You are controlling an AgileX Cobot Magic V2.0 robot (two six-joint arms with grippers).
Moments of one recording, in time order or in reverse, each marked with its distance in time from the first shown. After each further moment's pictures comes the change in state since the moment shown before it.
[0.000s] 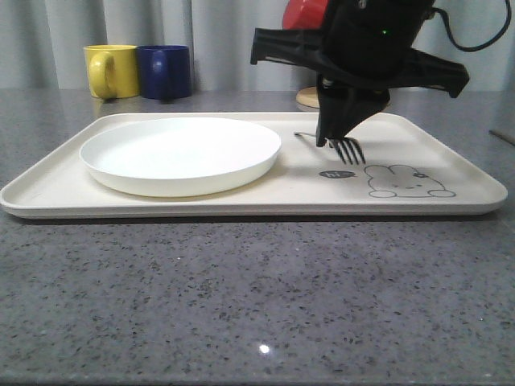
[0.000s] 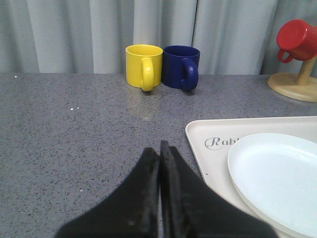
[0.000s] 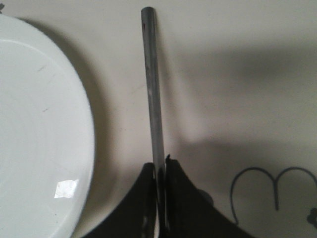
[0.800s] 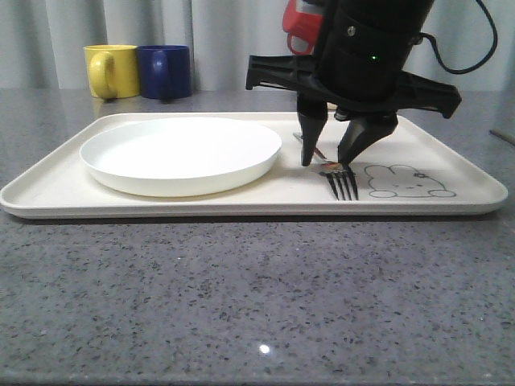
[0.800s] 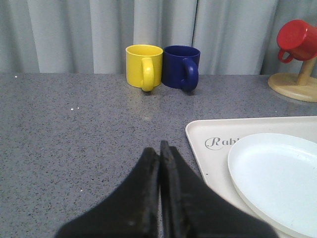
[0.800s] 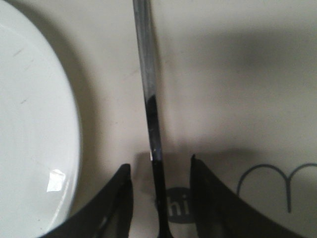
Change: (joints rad) left arm 0.000 0.000 0.000 0.000 0.000 0.000; right arm 0.002 0.035 0.000 0.008 0.006 0.007
